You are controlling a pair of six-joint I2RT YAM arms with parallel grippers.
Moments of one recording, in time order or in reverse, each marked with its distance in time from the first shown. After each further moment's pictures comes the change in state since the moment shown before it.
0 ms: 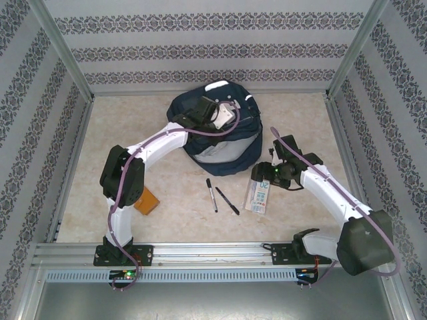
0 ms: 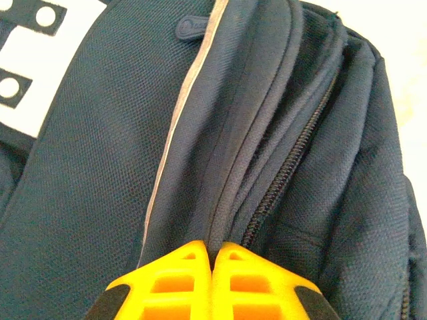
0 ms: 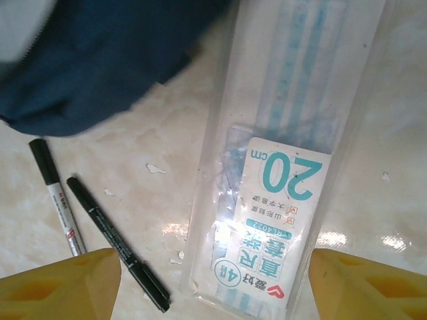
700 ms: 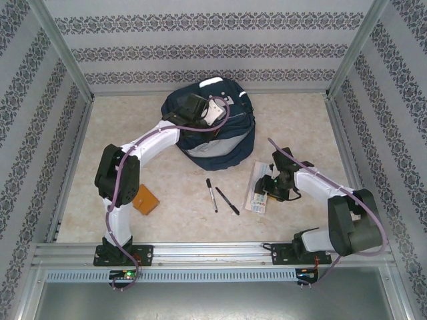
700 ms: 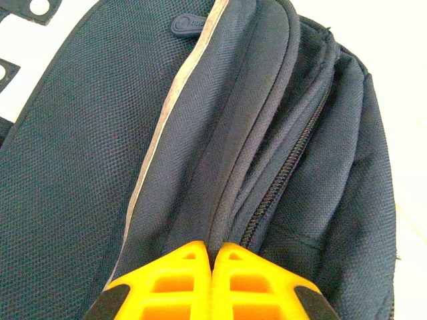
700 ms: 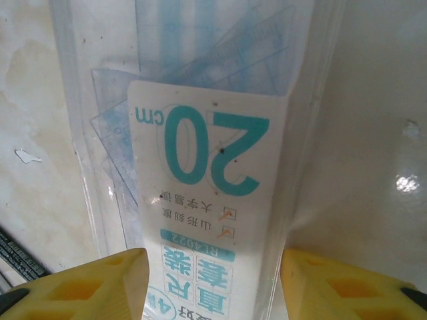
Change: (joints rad) left arm 0.054 -0.029 -0.048 0.036 0.076 -0.019; right arm -0.053 0.140 -0.167 0.137 -0.068 0.020
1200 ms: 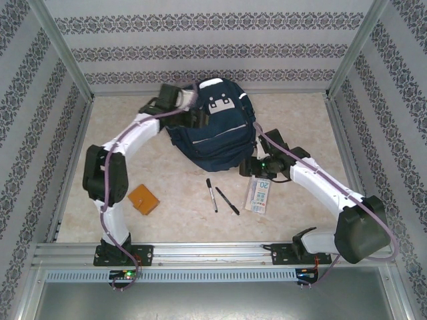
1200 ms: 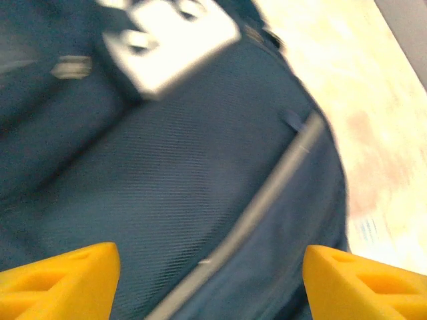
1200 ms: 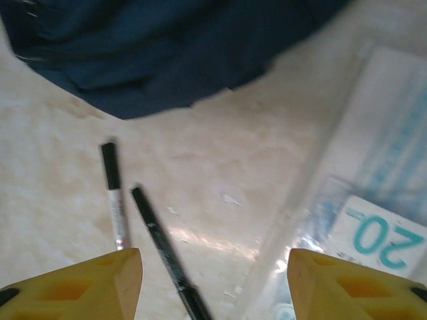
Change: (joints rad) left arm 0.218 -0.077 -0.027 -0.027 0.121 -0.419; right arm 0.192 -0.044 0.285 -0.032 0.049 -0.061
